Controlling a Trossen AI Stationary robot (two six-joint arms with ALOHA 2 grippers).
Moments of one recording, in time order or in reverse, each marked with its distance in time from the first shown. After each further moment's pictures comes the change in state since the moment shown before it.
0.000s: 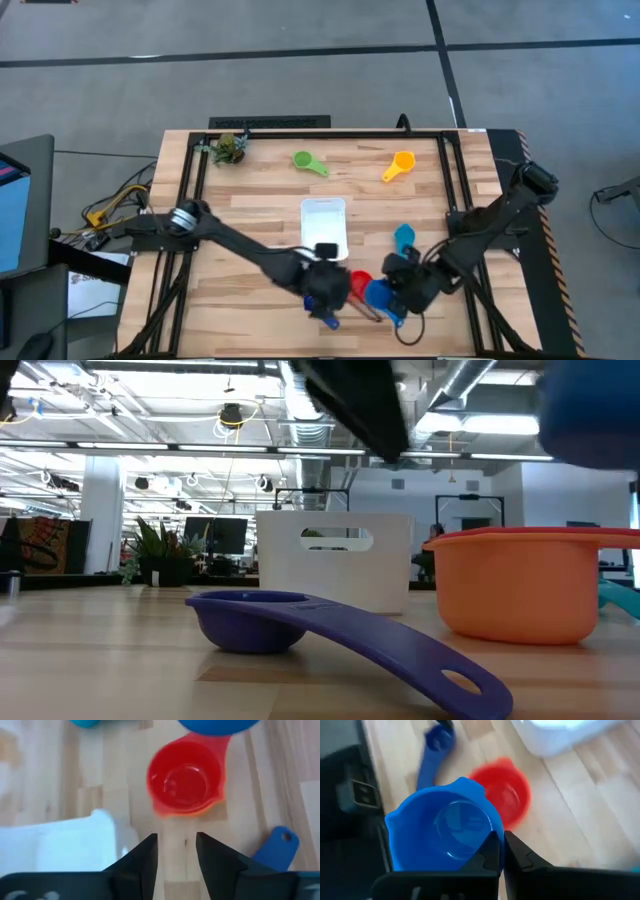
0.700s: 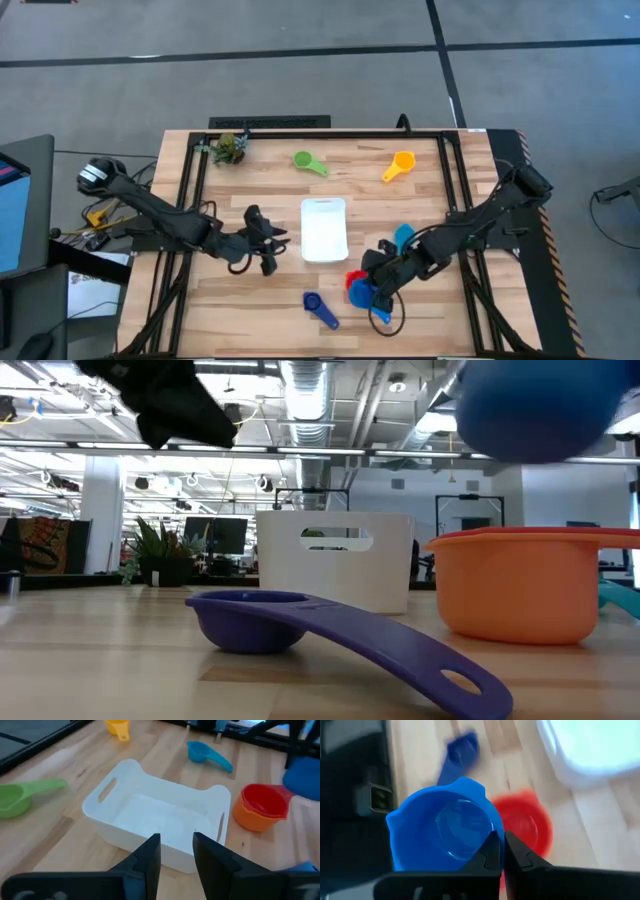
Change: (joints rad) left arm -0.025 -0.853 -1.098 0.694 -0.292 -0.289; right arm -0.178 0.067 0.043 0.081 -0.186 -0.272
